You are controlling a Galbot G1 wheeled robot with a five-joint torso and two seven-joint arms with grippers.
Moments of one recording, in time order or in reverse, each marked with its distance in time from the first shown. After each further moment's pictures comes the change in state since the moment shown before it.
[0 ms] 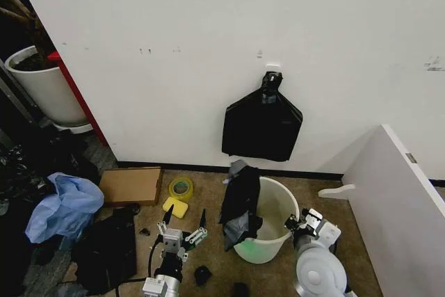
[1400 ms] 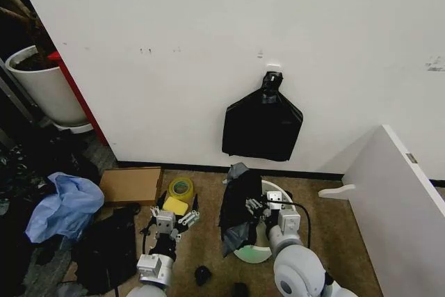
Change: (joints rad) left arm -0.124 0.009 -0.020 0.033 -0.076 0.073 -0.002; right arm 0.093 -0.040 -0.168 0.096 -0.437 -0.313 -0.190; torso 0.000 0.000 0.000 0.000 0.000
